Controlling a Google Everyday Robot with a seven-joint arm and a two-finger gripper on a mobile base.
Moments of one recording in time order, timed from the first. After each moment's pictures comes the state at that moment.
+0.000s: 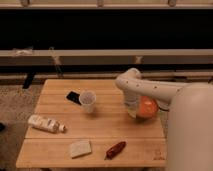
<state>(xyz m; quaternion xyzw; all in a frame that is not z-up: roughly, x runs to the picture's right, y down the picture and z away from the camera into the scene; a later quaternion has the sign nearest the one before) 0.167 0.157 0.826 -0.24 -0.36 -0.86 0.27</state>
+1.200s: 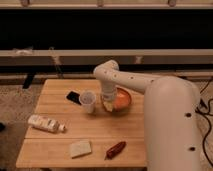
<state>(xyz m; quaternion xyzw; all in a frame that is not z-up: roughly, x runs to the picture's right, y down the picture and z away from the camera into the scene) 0.045 0.109 0.869 -0.14 -0.42 -0.88 0.18</state>
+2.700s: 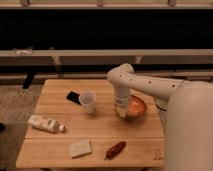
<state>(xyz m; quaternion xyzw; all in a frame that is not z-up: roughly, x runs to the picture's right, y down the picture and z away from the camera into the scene) 0.082 0.143 0.808 -0.15 -0.43 -0.87 0.20</state>
